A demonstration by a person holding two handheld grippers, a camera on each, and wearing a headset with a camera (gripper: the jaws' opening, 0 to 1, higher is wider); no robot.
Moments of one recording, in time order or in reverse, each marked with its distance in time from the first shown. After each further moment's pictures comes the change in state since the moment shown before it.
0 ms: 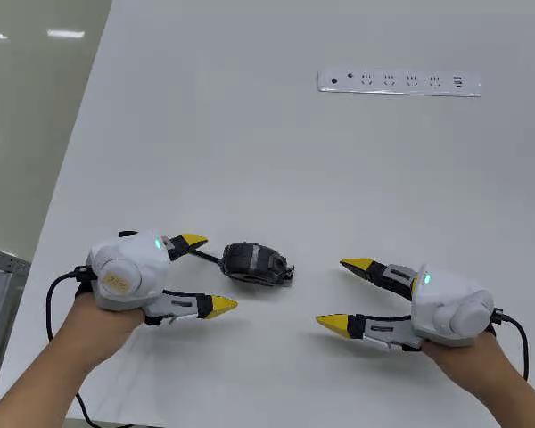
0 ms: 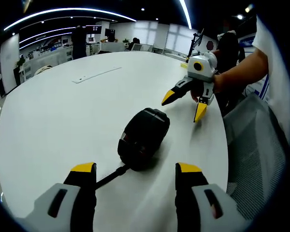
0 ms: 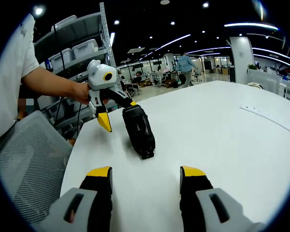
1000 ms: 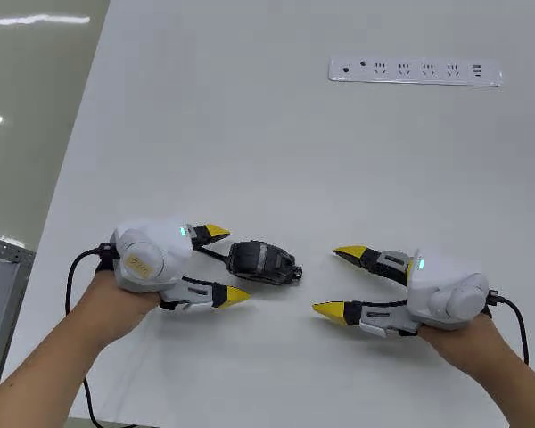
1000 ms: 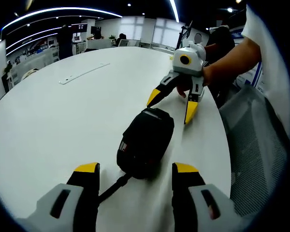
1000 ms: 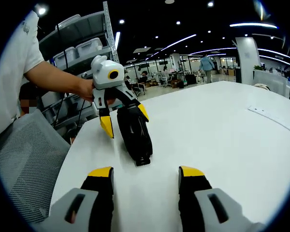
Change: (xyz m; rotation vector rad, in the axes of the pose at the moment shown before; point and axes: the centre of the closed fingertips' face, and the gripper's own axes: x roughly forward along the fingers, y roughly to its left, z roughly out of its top) left arm 0.021 0.002 0.003 0.085 0.042 -0.092; right arm 0.027 -0.010 0.001 -0.022 0.000 0.054
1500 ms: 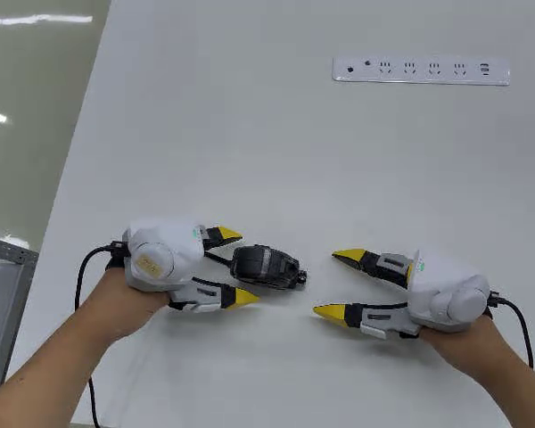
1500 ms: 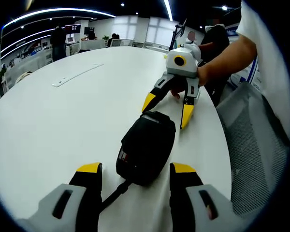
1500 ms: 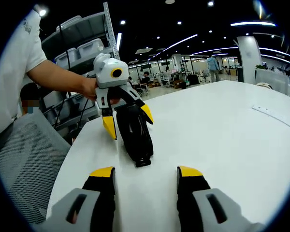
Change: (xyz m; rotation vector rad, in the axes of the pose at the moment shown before) left arm 0.010 -0.001 0.006 0.027 0.000 -0.048; right arm 0.006 0.000 -0.003 0.003 -0.008 0.026
